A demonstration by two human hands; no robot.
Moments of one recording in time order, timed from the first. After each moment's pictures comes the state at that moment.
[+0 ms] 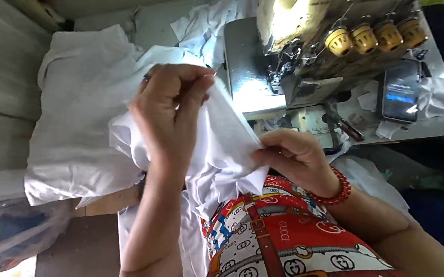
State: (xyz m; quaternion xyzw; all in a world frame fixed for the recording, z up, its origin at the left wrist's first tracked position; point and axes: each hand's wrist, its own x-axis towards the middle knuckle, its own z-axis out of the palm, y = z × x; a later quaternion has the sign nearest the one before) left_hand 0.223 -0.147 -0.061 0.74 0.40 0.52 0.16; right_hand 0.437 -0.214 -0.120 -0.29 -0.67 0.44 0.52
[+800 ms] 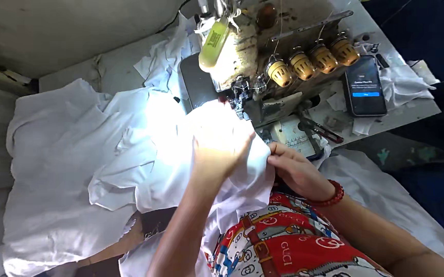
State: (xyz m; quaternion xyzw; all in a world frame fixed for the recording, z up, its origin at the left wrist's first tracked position) left_hand 0.310 -0.127 -0.137 0.86 0.47 0.15 0.08; right_hand 0.488 -0.225 -0.169 -0.40 -0.35 0.67 0.51
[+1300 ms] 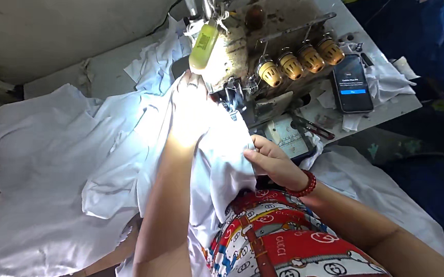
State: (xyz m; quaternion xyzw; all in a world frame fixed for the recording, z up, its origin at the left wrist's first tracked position) left_hand 0.313 -0.038 -0.121 0.87 0.48 0.11 0.07; right_hand 0.465 -0.202 -0.172 -0.42 -0.41 0.63 0.51
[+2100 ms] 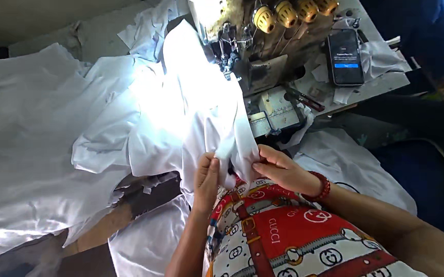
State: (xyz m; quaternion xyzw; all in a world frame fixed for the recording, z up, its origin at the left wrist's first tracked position) left_hand 0.264 -0.269 -0.197 0.52 0.39 0.48 0.59; right_hand 0.472 -0.296 -0.173 -0.41 -0.51 0.62 0.43
